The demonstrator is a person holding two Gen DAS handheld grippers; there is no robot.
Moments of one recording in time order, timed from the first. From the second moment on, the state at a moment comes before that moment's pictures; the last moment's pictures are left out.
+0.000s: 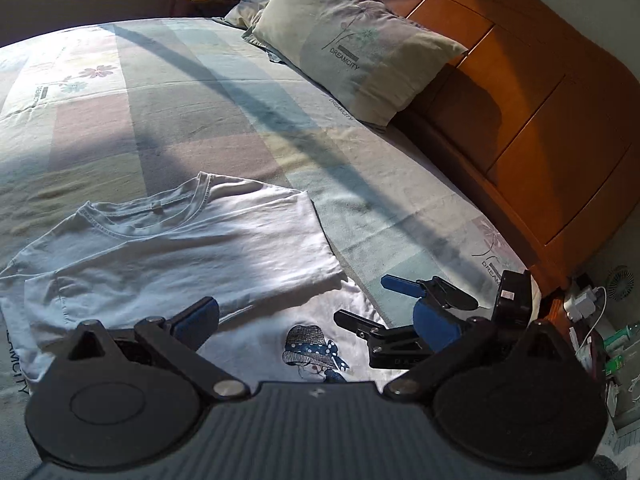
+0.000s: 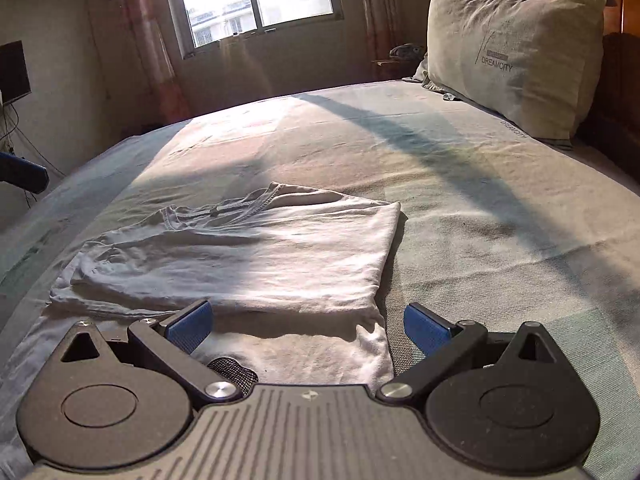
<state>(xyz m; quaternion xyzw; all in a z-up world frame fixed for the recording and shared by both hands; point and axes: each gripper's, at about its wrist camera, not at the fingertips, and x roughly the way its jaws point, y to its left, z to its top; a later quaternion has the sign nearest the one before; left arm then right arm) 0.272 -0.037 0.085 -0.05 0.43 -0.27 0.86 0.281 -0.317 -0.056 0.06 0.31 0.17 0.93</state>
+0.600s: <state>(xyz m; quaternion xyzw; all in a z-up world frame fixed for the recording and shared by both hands) 0.129 0.015 -0.096 -0.03 0.47 -0.20 0.86 0.130 -0.269 -0.100 0.01 0.40 0.19 0.89</state>
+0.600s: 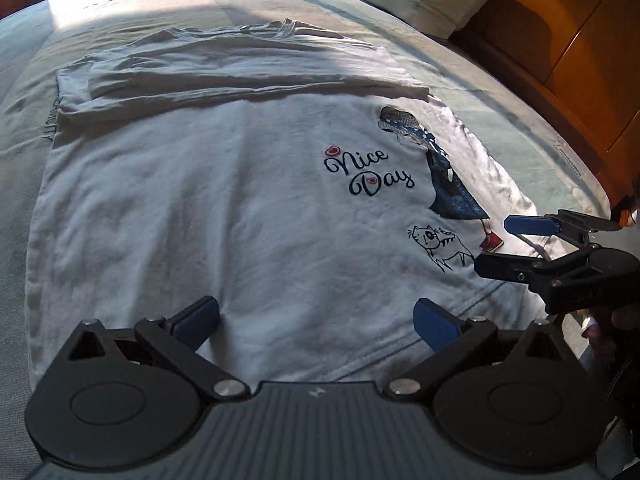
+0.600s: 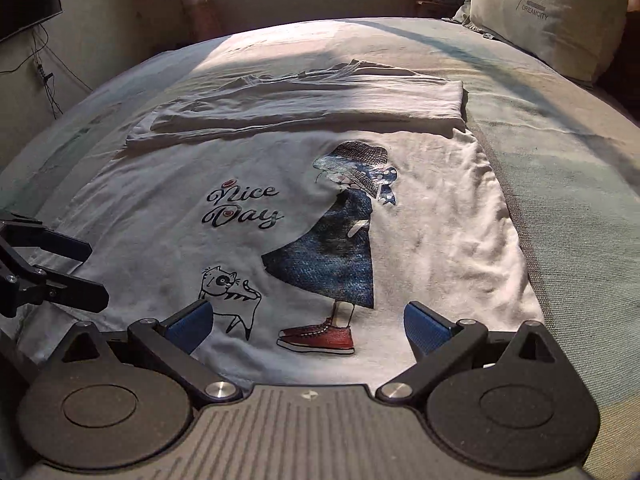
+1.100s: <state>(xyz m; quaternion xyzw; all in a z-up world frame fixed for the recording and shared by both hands) 0.109 0.030 -0.095 -0.07 0.44 -0.18 0.88 0.103 -0.265 -0.102 -0.04 0.39 0.17 0.90</state>
